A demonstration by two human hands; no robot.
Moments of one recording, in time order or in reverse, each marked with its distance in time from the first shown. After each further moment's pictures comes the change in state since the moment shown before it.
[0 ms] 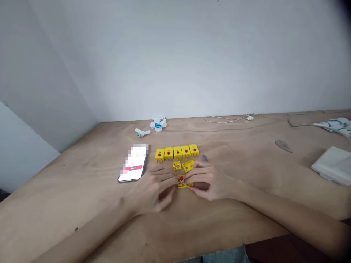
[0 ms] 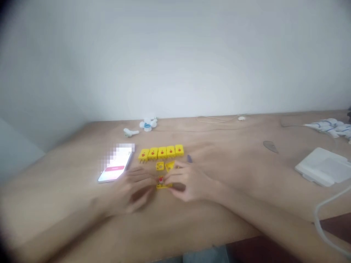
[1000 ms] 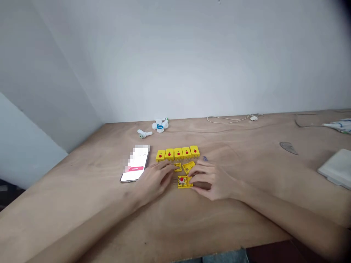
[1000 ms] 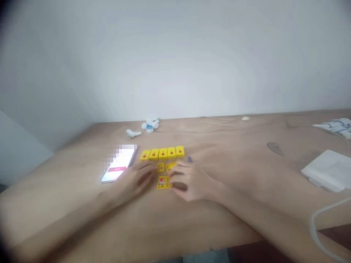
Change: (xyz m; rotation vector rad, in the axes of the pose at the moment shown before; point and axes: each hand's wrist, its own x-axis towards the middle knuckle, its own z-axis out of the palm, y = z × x) left_hand 0.006 -0.017 0.011 0.052 0.017 -0.344; right_hand 0.001 0.003 -0.011 -0.116 0.013 -0.041
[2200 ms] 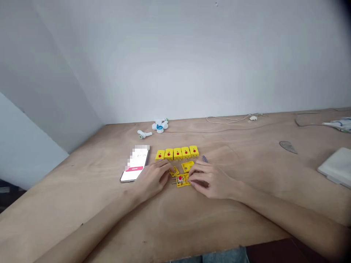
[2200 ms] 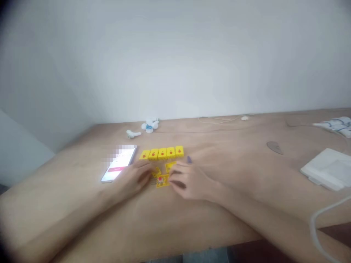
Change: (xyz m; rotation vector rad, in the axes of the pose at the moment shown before) left_hand 0.004 -0.008 0.002 0.033 0.000 -0.005; right_hand -0.004 -0.001 0.005 -0.001 -0.023 0.083
